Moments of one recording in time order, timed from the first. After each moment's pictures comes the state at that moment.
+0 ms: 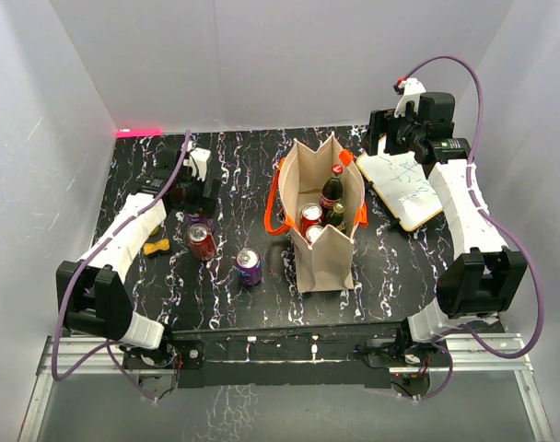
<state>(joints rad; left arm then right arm) -0.22 1.45 1.21 -0.66 0.02 0.09 0.01 1.55 1.57 -0.52 -0.33 -0.02</state>
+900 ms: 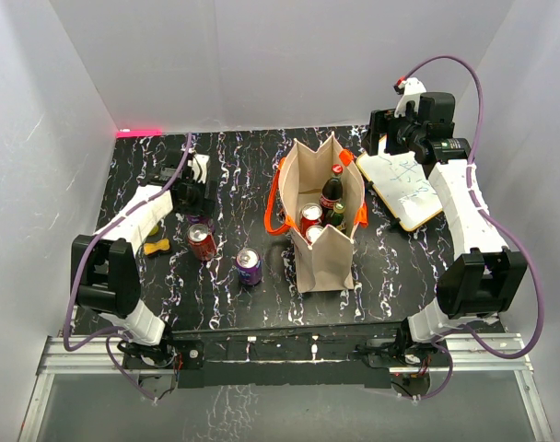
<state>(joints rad) -0.19 1.60 1.19 -0.62 0.04 0.02 0.01 1.55 1.57 -0.52 -0.32 -0.03</state>
